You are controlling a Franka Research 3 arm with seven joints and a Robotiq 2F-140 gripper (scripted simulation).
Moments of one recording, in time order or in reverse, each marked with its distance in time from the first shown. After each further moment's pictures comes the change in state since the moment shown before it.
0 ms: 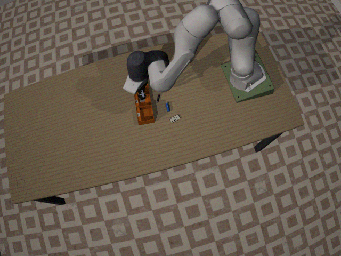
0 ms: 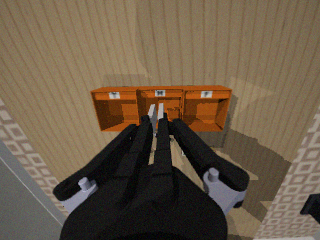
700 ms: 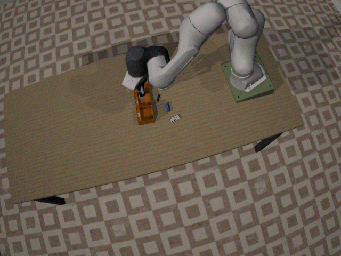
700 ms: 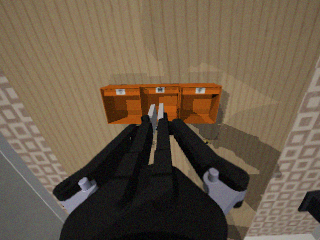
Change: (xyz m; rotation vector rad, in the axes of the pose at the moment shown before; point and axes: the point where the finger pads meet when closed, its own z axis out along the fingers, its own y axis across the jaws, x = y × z) arm 0.000 0.001 -0.036 0.000 -0.001 0.003
